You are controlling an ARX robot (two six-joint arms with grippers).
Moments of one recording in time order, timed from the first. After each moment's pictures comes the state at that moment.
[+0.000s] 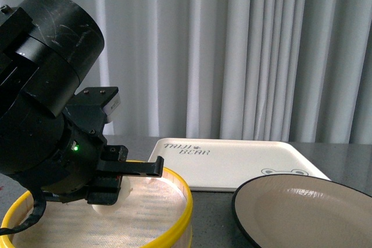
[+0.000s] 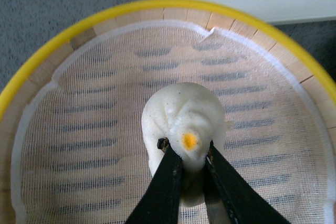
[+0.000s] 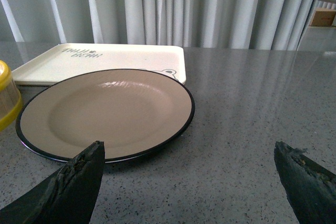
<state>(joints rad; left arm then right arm) -0.39 1.58 1.09 -0.14 -0.18 -0.16 0.00 0.00 0.01 0.00 0.00 -0.01</state>
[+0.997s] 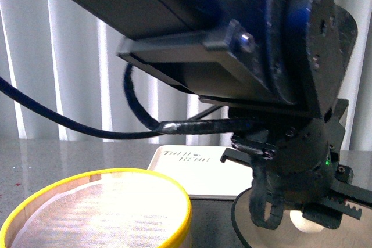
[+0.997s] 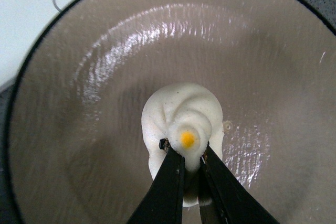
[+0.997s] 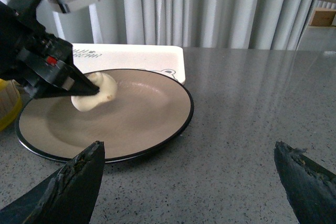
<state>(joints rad) -0.78 2.05 1.69 -0.36 -0.04 0.01 0.00 0.00 0.01 0.00 0.00 -0.01</state>
